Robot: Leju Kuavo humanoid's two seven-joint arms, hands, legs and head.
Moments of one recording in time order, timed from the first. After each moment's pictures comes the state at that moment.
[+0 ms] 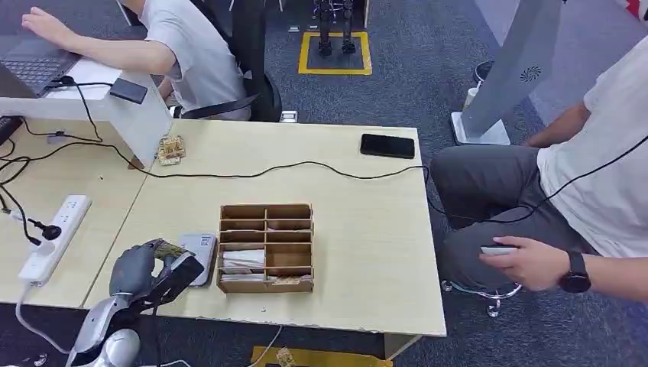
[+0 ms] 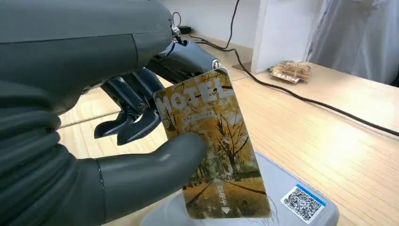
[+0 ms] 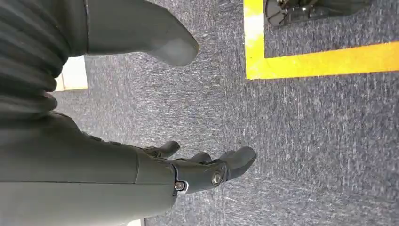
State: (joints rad) left arm 0.06 0.24 -0.05 -1.47 -0.83 0.20 0.04; right arm 0.00 0.26 -1.40 -0.54 1.57 -0.05 -0.19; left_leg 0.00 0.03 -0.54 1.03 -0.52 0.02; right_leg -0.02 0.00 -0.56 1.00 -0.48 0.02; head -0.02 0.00
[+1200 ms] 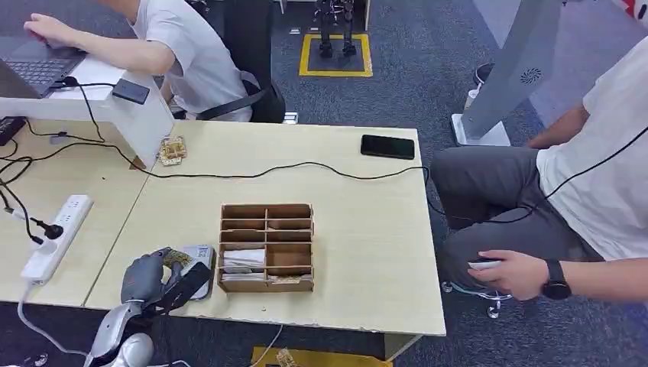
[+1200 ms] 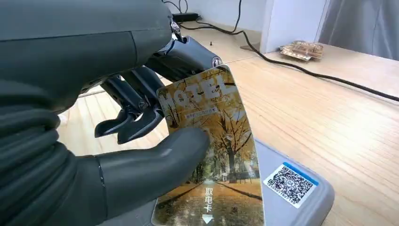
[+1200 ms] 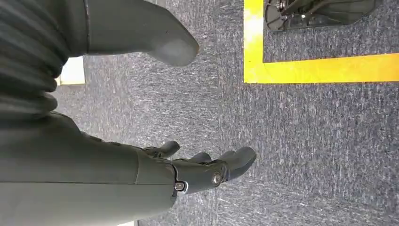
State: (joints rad) left arm 0.04 0.19 -0.05 -1.33 -0.86 0.24 0.06; right arm 0.00 0.24 -1.36 -0.49 1.57 -0.08 -0.18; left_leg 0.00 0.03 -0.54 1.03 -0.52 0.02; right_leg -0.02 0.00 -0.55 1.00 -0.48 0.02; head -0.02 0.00
